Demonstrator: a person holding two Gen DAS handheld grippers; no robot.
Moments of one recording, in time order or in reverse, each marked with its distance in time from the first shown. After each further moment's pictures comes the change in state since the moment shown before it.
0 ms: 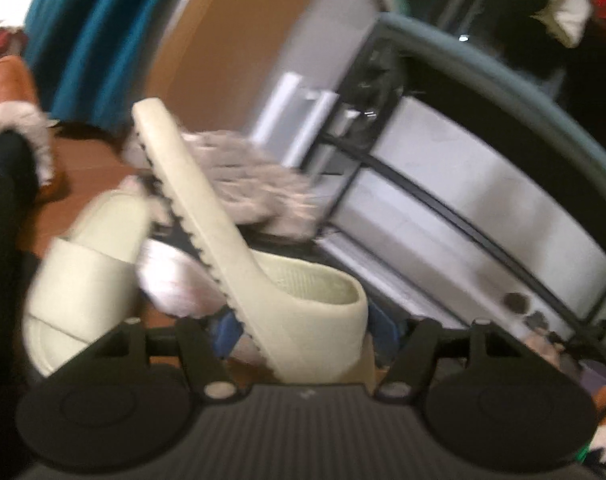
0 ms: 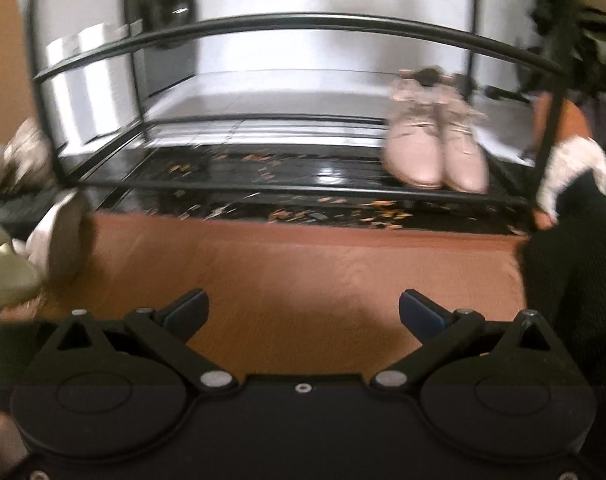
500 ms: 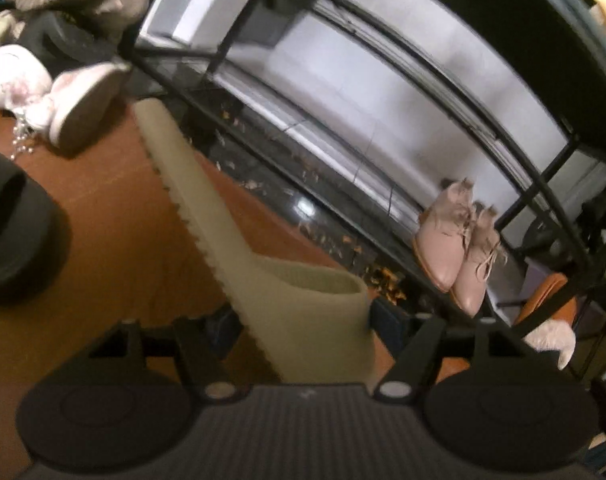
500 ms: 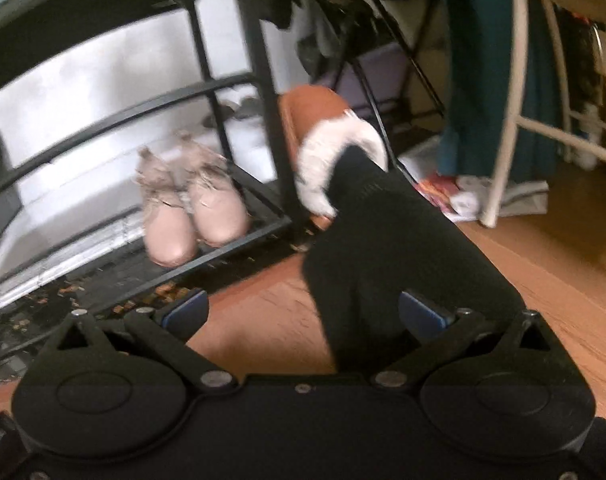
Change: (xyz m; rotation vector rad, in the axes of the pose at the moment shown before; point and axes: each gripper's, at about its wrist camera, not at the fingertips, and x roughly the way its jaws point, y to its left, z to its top) left arm 0.060 -0.100 -0.137 0.027 0.320 -0.182; right arm -0.018 -0.151 0.003 0.441 -0.107 -0.358
